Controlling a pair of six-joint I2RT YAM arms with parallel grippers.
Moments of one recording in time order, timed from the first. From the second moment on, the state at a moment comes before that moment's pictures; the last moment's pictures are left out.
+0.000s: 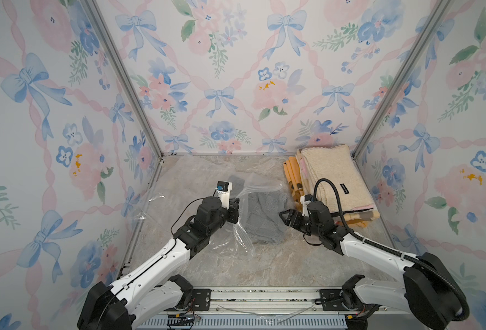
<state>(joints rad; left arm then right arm) -0.61 1.00 0.65 -0.01 -0.06 -0.31 0.58 1.21 0.51 0.08 -0.13 0.88</state>
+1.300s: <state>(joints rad) -0.61 0.99 0.65 -0.03 -0.04 -0.31 0.70 1.44 0.40 0.48 -0.17 1.14</state>
